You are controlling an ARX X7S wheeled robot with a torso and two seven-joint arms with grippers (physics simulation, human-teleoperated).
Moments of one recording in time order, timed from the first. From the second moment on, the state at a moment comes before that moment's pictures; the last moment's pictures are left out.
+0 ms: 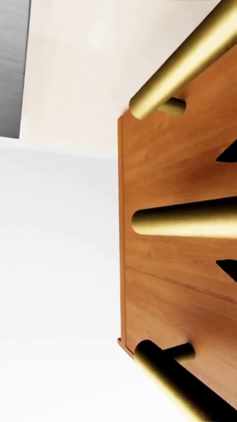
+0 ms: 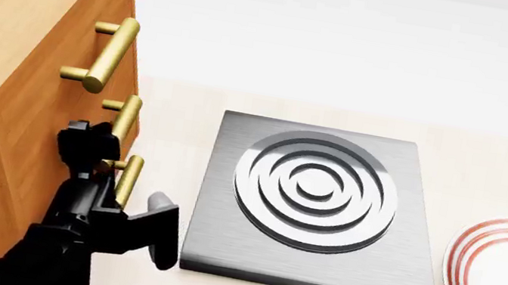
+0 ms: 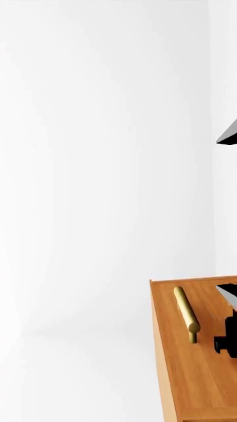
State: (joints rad) left arm -1.09 0.00 1.56 -1.09 -0.05 -0.56 -0.44; right arm -0.23 0.40 -0.26 -0.72 0.28 -0.06 0.32
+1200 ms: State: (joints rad) left arm -1.11 -0.03 1.57 -0.89 -0.06 -0.62 -0.42; right arm -0.24 0.42 -0.26 -0.72 0.30 -0.08 0.34
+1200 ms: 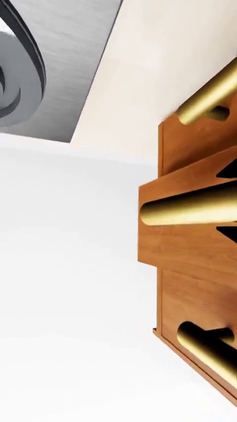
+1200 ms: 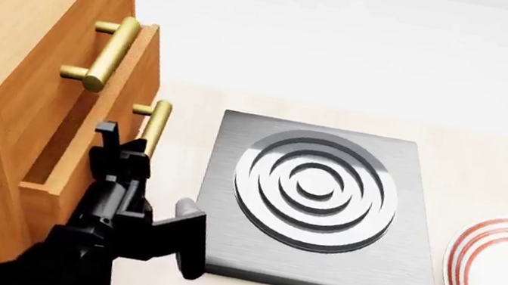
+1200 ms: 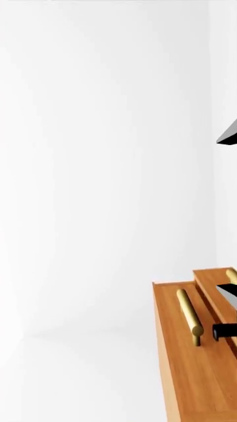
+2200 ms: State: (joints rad) left arm -1.10 -0.05 1.56 -0.70 -0.05 -0.68 -0.40; right arm -0.24 0.44 -0.26 -0.73 0.31 -0.09 0.36
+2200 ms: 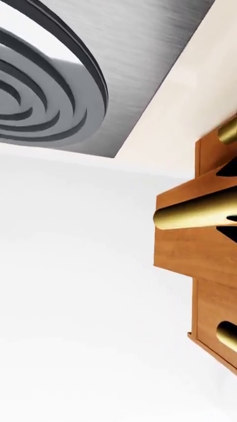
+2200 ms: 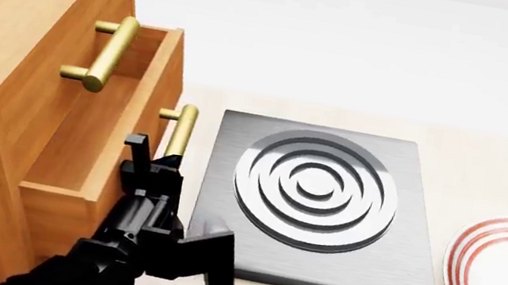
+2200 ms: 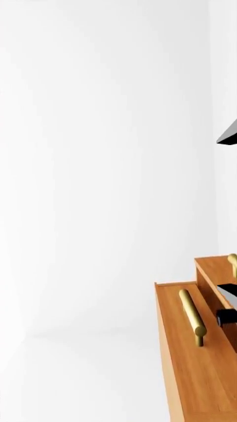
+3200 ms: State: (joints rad) left arm -1.09 -0.01 1.57 -0.59 0.03 -0.67 -0.46; right arm -0.23 0.45 -0.27 -0.72 0.32 -0.09 0.37
